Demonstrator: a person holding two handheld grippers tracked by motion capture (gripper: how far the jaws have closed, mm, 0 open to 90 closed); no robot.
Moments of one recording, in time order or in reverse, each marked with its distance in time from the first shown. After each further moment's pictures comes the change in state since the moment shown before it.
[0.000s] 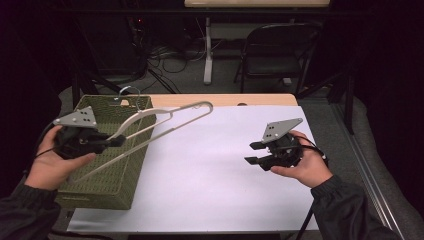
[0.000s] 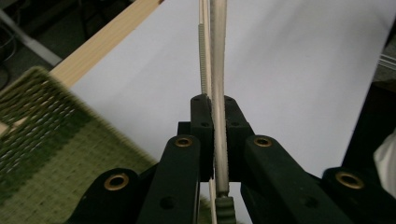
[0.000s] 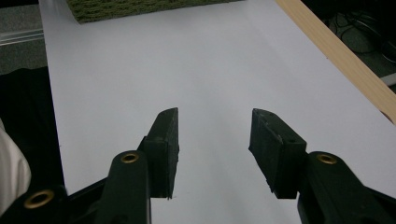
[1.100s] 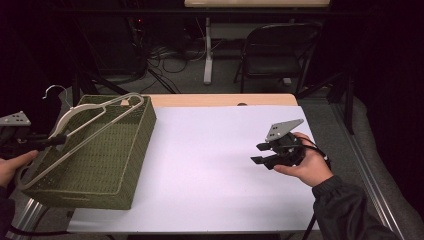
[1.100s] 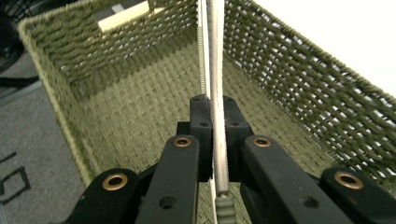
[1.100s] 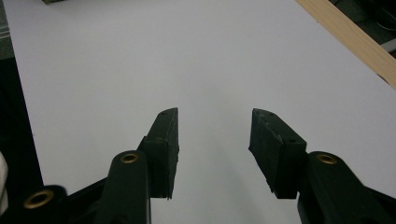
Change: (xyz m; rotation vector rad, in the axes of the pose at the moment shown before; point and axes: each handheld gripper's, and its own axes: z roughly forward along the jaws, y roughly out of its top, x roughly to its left) left arm 0.109 -0.132 -0.044 0.004 0.145 -0.247; right arm -0.015 -0.021 0.010 0.063 -0.038 0.069
